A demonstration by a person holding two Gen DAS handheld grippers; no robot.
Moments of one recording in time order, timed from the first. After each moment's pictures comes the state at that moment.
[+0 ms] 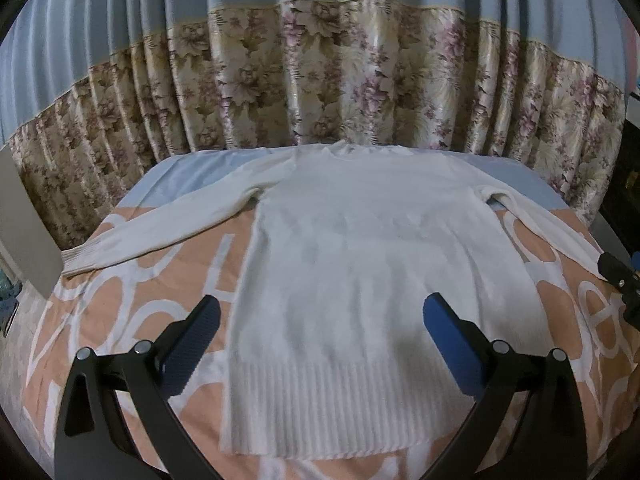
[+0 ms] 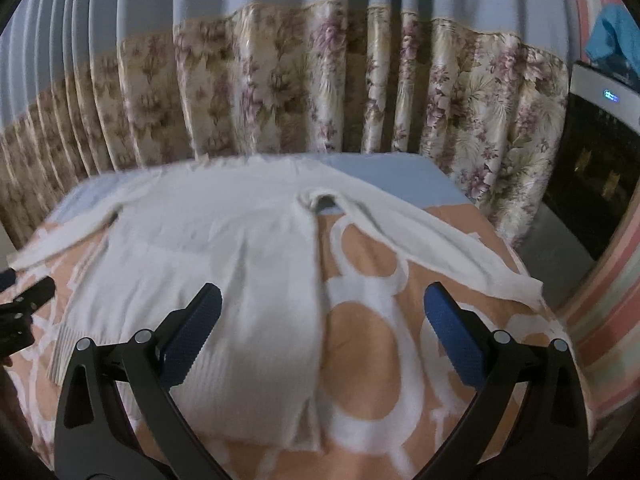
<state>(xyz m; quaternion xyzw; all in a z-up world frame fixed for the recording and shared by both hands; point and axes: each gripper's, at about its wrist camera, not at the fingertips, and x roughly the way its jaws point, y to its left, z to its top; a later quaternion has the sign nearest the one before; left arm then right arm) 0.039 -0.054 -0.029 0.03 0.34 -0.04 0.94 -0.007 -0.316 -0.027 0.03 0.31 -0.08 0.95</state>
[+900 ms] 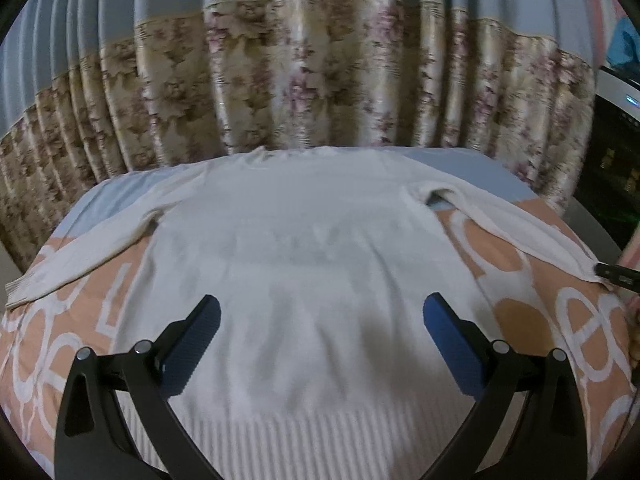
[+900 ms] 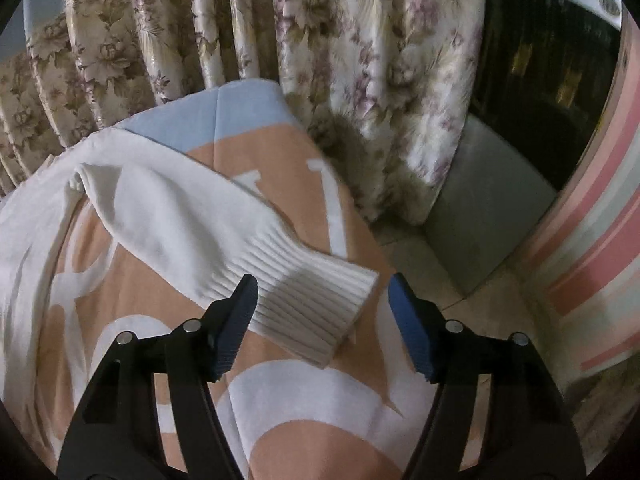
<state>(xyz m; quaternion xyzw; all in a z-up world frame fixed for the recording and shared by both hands) 0.078 -0.154 -0.059 0.06 0.33 -0.11 0.94 0.016 -0.591 -0.106 0.09 0.42 -0.18 0.88</state>
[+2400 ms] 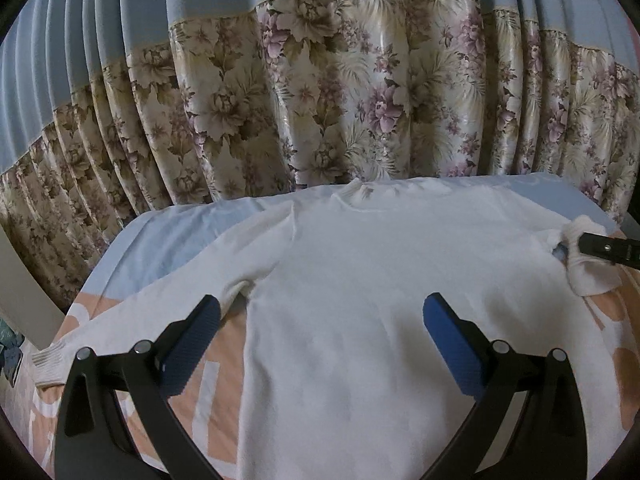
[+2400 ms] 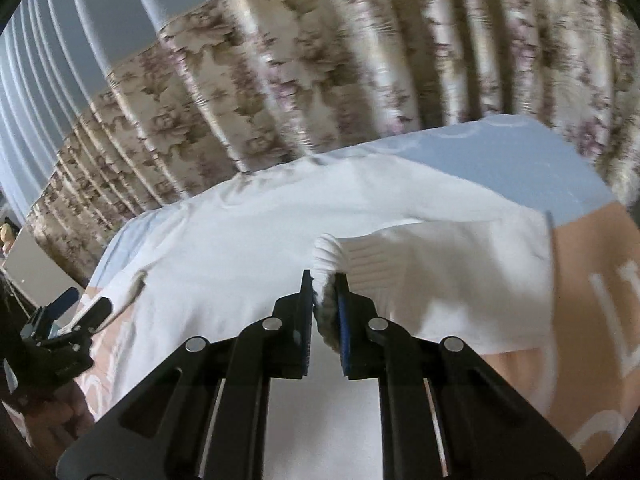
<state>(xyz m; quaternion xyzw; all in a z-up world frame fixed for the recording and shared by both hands) 0.204 -0.043 -0.049 0.08 0.31 -0.05 0.95 0.187 -0.332 -0.055 0.16 0.37 0.05 0.91</state>
